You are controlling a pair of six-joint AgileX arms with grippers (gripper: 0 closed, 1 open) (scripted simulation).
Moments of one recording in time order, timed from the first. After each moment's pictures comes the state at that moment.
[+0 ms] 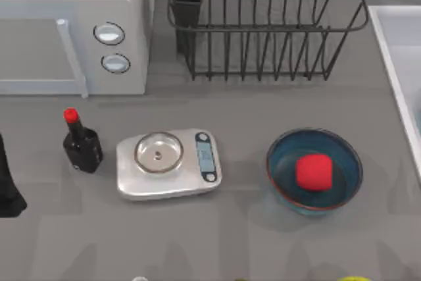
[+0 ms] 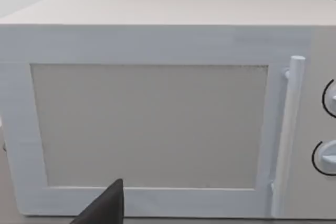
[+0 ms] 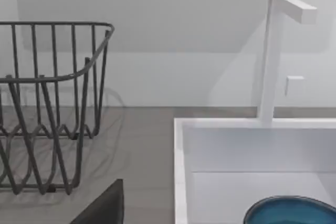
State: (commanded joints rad) left arm 0.00 0.00 0.00 0.00 0.00 0.00; right arm 0.00 0.00 0.00 0.00 0.00 0.00
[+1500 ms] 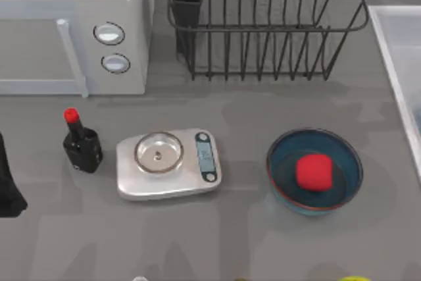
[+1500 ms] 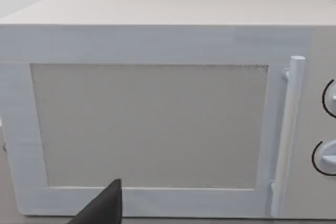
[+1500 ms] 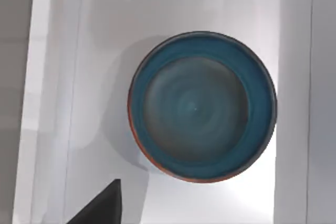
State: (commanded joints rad) left arm 0.00 0.00 0.00 0.00 0.00 0.00; right arm -0.24 1.84 1.68 -0.91 -0.04 -0.29
